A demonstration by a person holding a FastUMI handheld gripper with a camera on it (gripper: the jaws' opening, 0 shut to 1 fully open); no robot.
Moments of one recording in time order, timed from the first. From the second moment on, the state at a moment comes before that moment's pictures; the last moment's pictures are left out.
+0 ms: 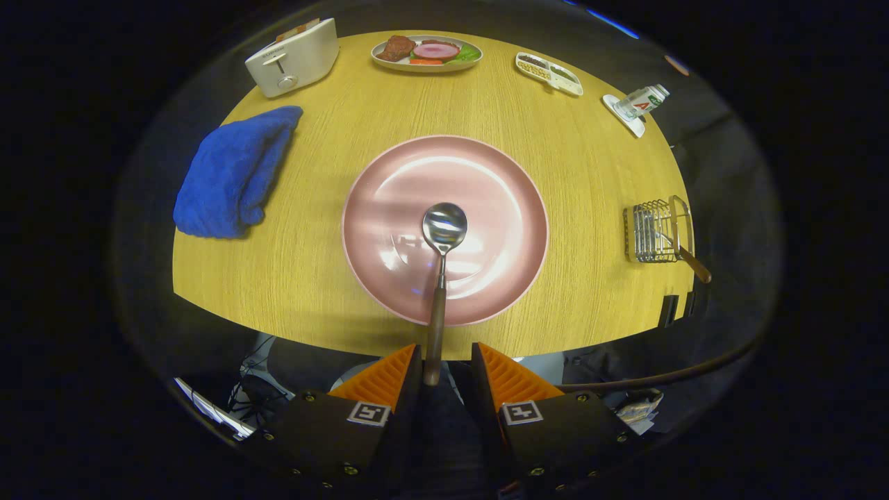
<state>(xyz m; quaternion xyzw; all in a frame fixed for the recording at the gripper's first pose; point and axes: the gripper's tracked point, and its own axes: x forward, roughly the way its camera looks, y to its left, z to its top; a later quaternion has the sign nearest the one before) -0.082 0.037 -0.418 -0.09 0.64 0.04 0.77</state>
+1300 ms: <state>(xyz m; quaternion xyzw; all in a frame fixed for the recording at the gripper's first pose) -0.071 0.037 -0.439 -0.14 0.62 0.08 0.77</state>
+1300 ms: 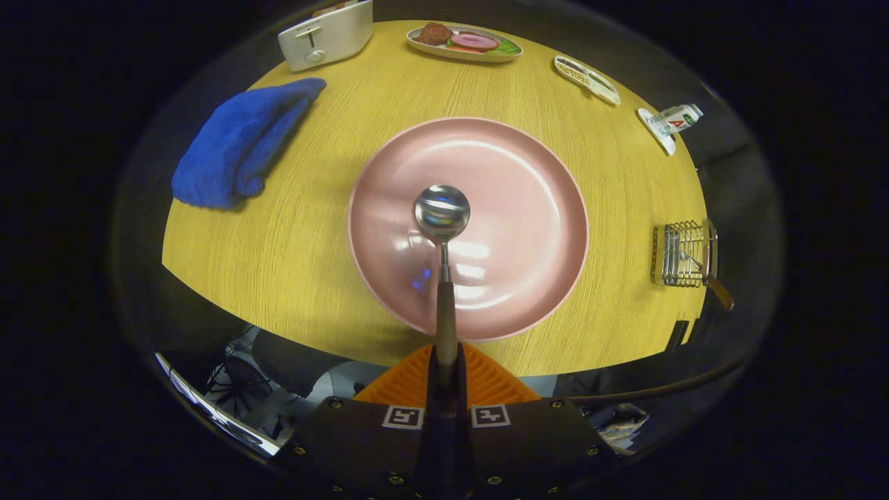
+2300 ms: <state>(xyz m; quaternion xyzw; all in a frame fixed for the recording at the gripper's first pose) 0.001 -0.061 -0.312 -0.16 0.55 -0.04 0.82</state>
